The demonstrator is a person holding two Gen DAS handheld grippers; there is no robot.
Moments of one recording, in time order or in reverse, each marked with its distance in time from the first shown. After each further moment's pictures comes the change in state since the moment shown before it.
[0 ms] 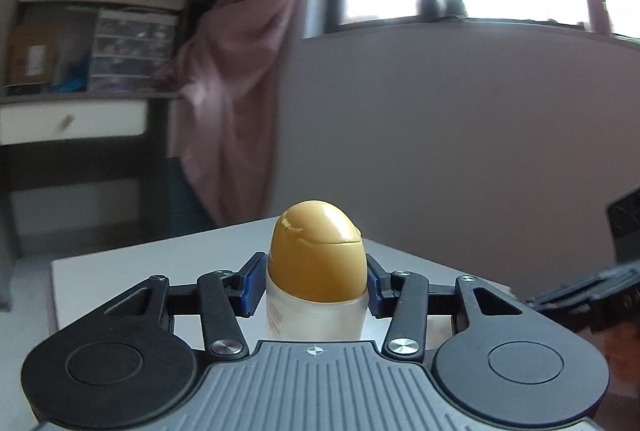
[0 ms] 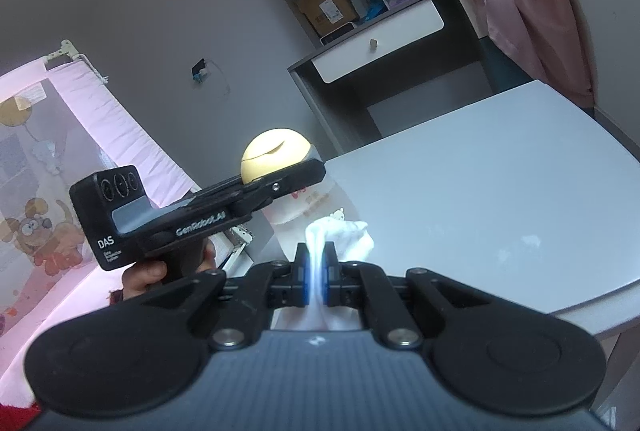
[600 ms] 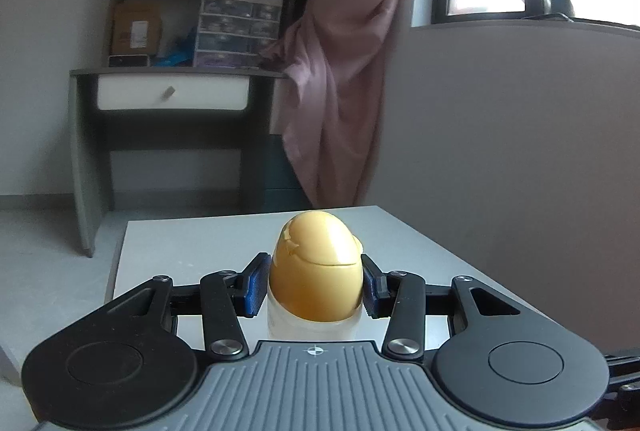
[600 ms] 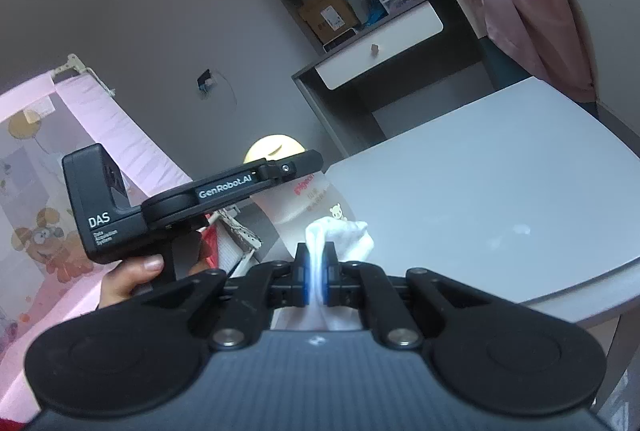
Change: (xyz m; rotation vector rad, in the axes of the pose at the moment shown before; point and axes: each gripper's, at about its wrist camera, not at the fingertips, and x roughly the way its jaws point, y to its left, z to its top) left arm -0.005 -0.042 0.057 -0.101 0.071 0.323; right arm -0.014 -0.012 -0.004 0.036 -0.030 0.037
